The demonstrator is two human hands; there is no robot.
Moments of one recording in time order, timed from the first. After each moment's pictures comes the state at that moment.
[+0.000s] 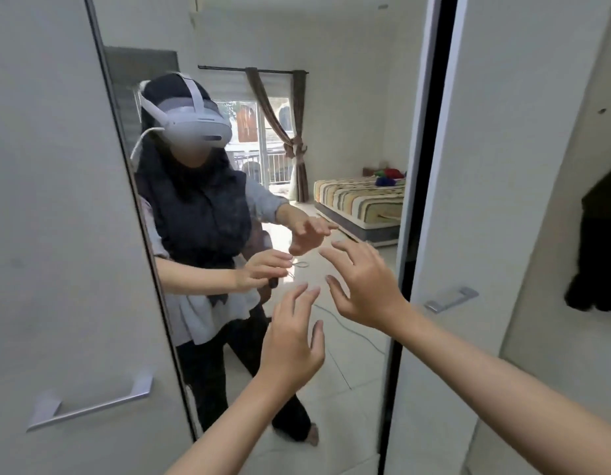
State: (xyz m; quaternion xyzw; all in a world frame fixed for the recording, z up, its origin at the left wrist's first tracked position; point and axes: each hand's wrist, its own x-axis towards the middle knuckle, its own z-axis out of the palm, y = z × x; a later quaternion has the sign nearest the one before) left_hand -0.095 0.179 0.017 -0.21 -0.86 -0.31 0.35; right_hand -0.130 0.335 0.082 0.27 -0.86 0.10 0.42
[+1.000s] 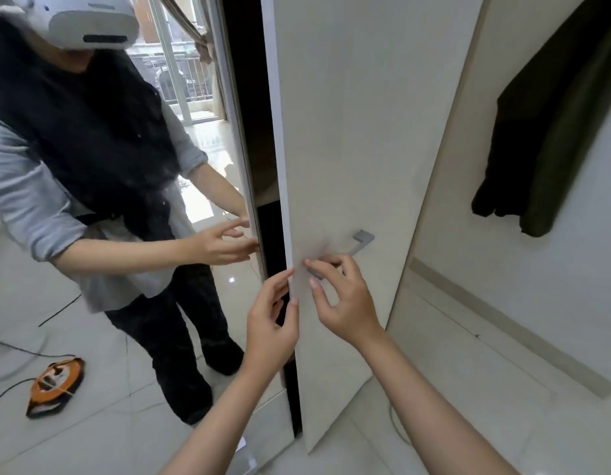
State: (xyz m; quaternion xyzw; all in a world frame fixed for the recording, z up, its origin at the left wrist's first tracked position) left_hand -0.145 0.404 -0.066 -0.19 -0.73 -0.64 0.13; right_hand -0.158 0.549 -0.073 0.12 -0.85 0.36 0.36
